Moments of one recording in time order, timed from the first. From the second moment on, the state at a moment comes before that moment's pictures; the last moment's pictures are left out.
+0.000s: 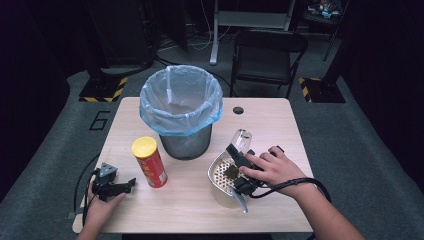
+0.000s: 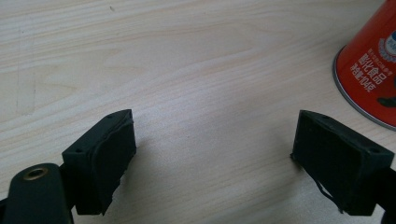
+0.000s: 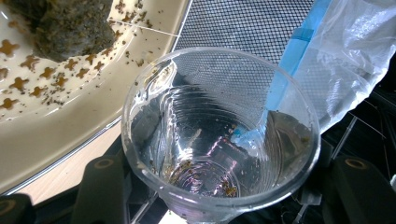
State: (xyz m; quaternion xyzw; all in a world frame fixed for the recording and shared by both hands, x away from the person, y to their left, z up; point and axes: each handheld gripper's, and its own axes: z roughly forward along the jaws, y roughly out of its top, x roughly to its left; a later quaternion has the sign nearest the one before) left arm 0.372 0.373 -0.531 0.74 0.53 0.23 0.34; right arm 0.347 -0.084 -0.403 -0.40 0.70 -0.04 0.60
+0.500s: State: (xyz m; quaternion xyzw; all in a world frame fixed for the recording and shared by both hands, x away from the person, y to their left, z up) left arm 0.372 0.372 -0.531 0.74 0.53 0.23 0.34; right arm 0.338 -0.087 -0.408 -0.32 0.64 0.05 0.70
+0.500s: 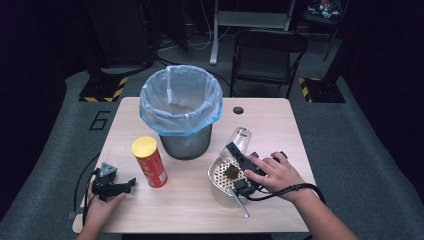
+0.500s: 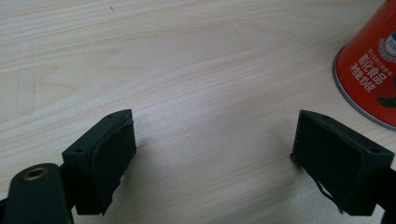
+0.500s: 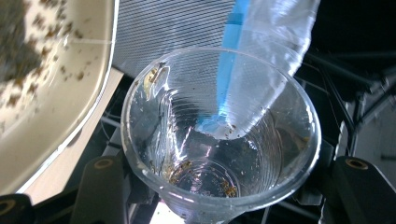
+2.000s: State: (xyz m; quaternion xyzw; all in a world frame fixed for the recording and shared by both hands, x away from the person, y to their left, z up) left arm 0.372 0.371 -0.531 0.75 0.52 0.23 0.34; right arm 0.378 -0.130 -0.270 0.30 0.72 0.60 0.18
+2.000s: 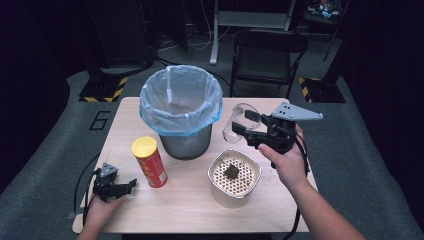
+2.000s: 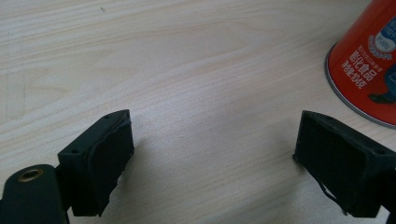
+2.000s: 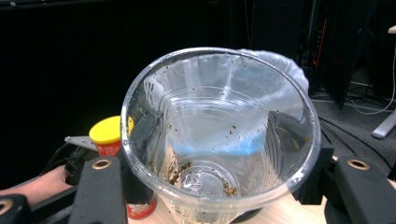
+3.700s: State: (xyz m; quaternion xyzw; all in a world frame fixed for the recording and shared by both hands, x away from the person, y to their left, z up) left arm 0.371 0.371 -0.531 0.75 0.52 0.22 0.34; right arm 0.516 0.033 -0.253 0.30 0.78 0.52 0.20
